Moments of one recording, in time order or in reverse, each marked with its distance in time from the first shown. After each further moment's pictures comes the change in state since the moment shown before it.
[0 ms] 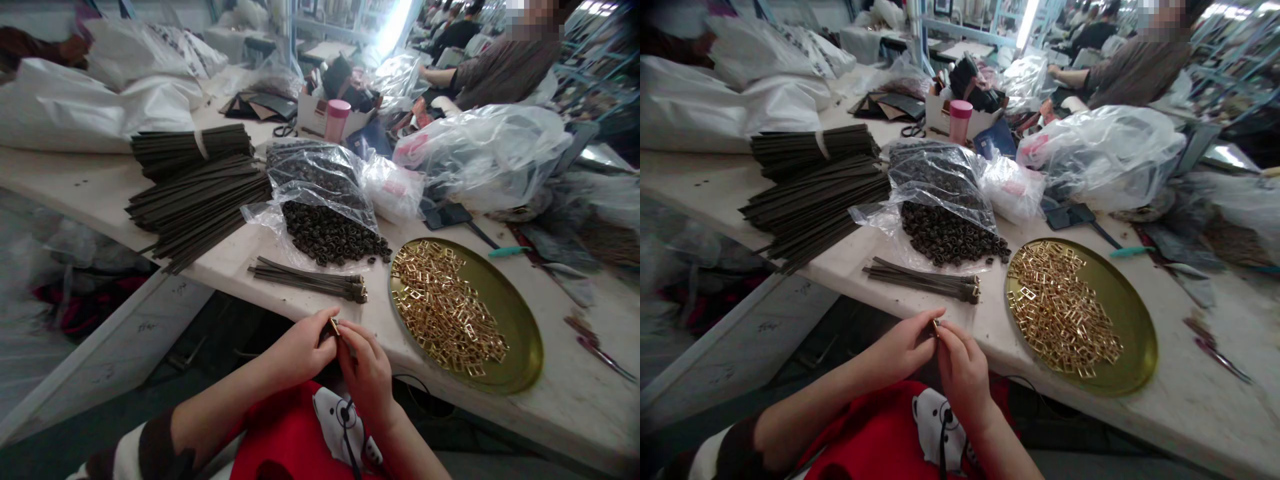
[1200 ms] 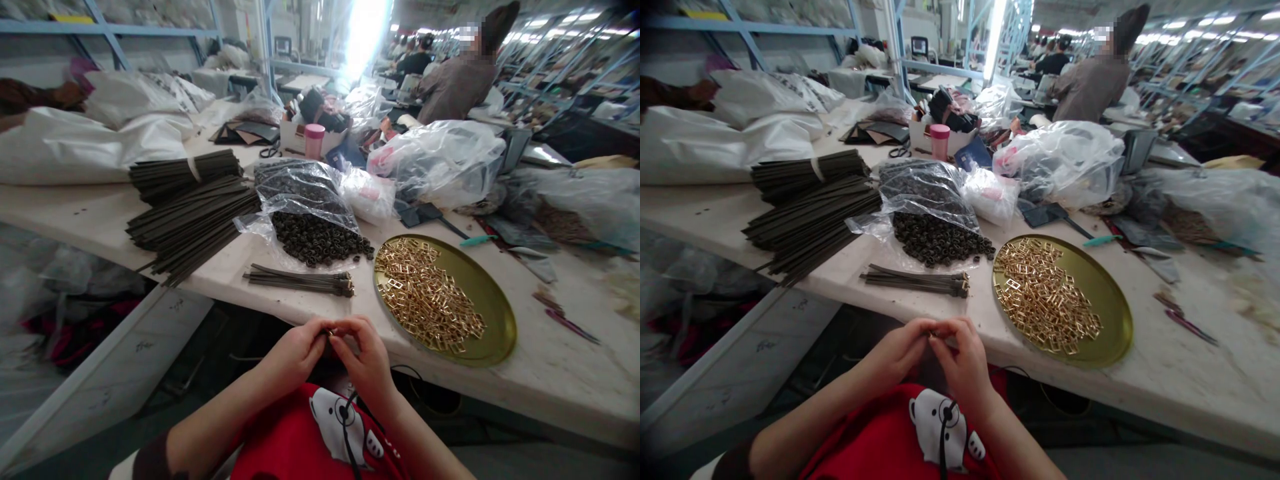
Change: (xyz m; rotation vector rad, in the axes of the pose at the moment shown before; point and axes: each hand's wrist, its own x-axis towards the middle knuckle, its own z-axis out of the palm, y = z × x) left_hand -0.026 0.016 0.006 -0.018 -0.043 0.109; right_hand -0.002 -0.013 -0.021 0.297 -0.049 0.291
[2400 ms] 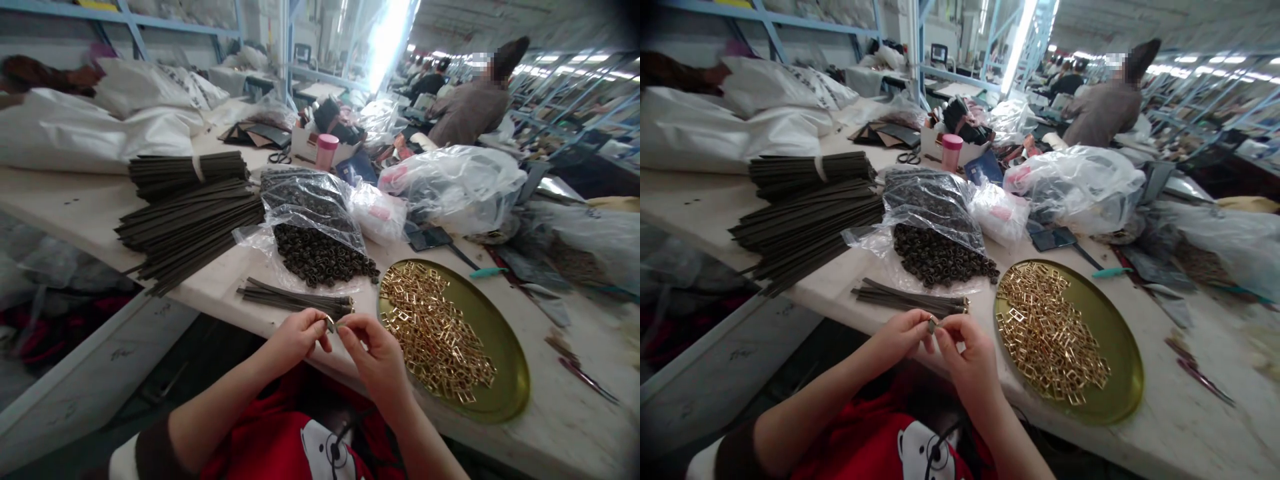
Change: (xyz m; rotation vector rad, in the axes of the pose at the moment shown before) left_hand 0.064 -0.024 -0.020 -0.404 0.064 -0.236; right_hand 0.069 0.000 -0.012 0.001 -0.082 0.071
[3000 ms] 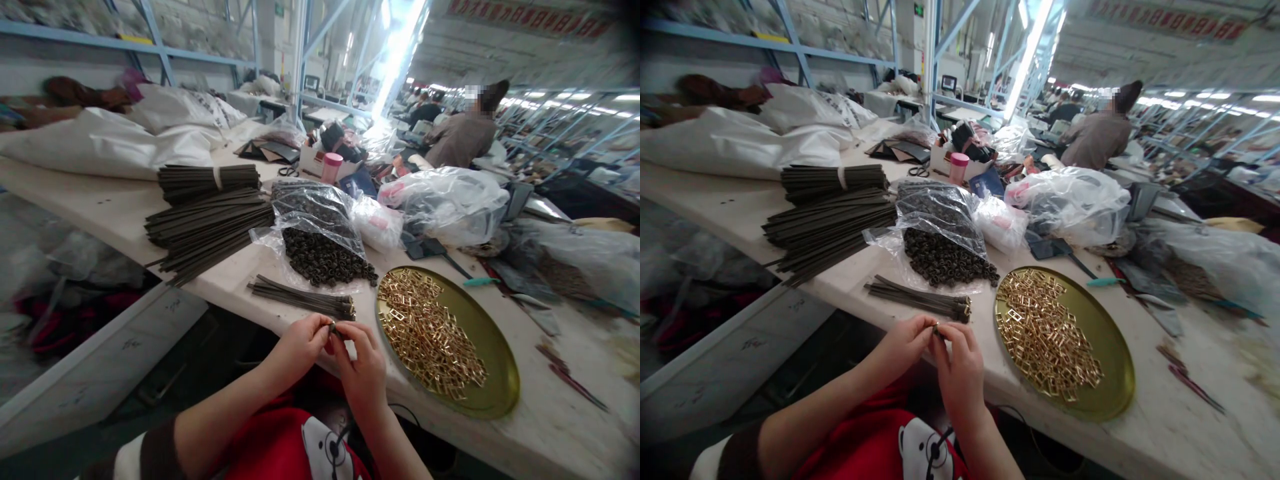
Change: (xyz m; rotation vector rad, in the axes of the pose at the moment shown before) left_hand -0.035 -0.001 0.019 0.239 0.165 0.223; right_hand -0.038 -0.002 0.023 -0.235 0.215 -0.244
